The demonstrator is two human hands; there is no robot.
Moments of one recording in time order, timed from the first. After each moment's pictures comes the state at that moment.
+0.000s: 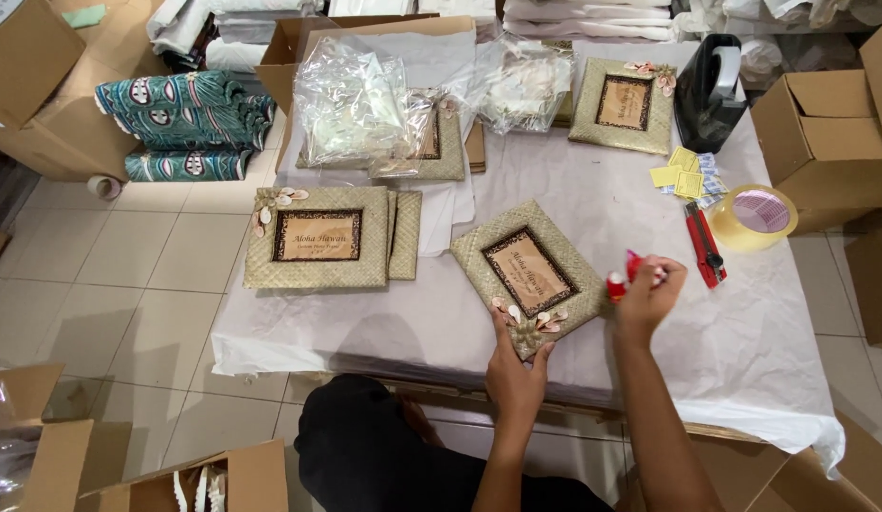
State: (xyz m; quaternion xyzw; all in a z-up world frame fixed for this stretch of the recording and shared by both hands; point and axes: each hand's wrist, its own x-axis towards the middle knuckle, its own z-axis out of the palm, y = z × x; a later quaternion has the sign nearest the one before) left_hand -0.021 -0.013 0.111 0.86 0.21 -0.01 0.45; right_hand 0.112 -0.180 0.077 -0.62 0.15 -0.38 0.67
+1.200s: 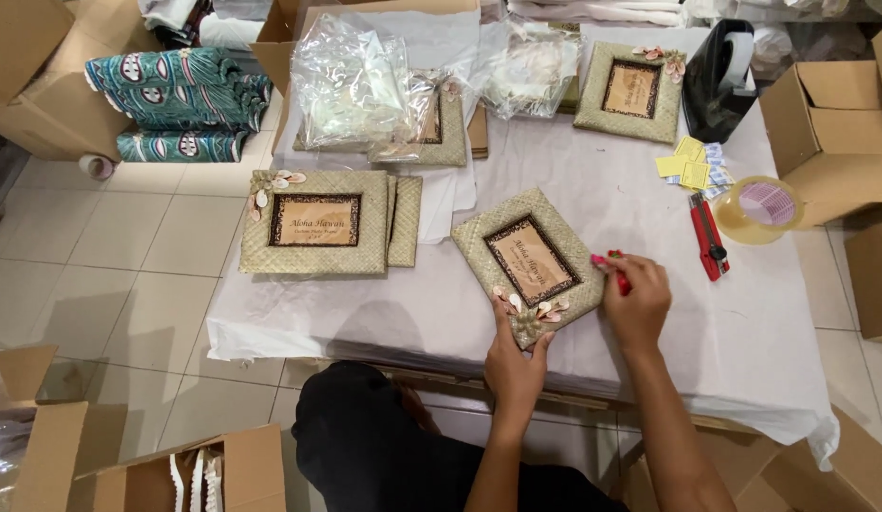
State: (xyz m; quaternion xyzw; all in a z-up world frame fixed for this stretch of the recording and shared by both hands) left_hand -0.028 -0.011 0.135 0.84 0.19 0.04 0.51; right_hand 0.088 -0.199 0.077 -0.88 -0.05 -0.36 0.31
